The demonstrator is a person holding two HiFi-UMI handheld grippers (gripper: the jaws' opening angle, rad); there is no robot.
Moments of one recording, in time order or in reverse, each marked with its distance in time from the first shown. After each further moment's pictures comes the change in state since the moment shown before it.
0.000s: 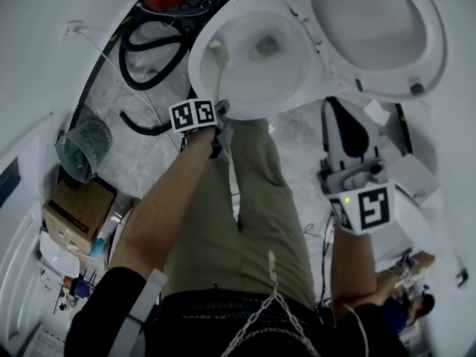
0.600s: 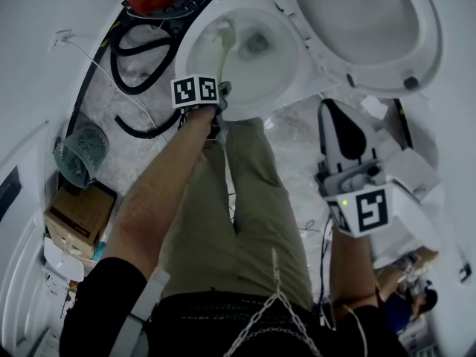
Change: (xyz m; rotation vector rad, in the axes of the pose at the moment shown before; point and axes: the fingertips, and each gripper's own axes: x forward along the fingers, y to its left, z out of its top) left arm 0.046 -0.036 0.045 0.141 0.068 0.000; right arm -0.013 -0.024 -0.017 0.019 0.026 -0.027
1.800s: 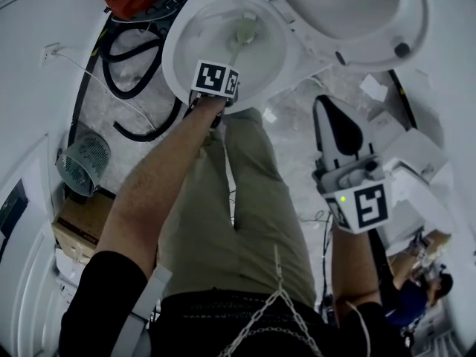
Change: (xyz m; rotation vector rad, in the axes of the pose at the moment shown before) left arm 0.037 -0.040 -0.011 0.482 0.189 0.141; right arm -0.029 0.001 -0.018 0.107 0.006 -0.071
